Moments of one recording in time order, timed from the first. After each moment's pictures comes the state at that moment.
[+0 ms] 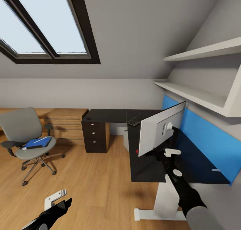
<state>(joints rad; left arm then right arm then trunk) 0.02 -0.04 0.20 -1.48 0.34 0.60 0.18 -0.55 -0.03 0.02 -0.84 -0.13 -0.07 -0.10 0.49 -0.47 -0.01</state>
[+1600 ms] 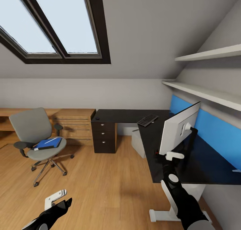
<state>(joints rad) 0.02 -0.04 0.20 -1.48 0.34 0.60 0.18 -0.45 -0.01 0.12 -1.03 -0.10 -0.03 -0.39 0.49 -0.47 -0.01</state>
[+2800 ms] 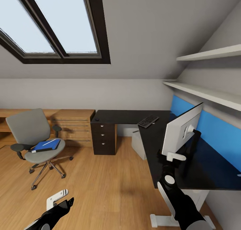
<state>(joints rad) 0.02 -0.06 0.20 -1.48 0.34 0.59 0.18 -0.45 -0.01 0.19 -1.02 -0.10 -0.09 -0.59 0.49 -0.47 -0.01</state>
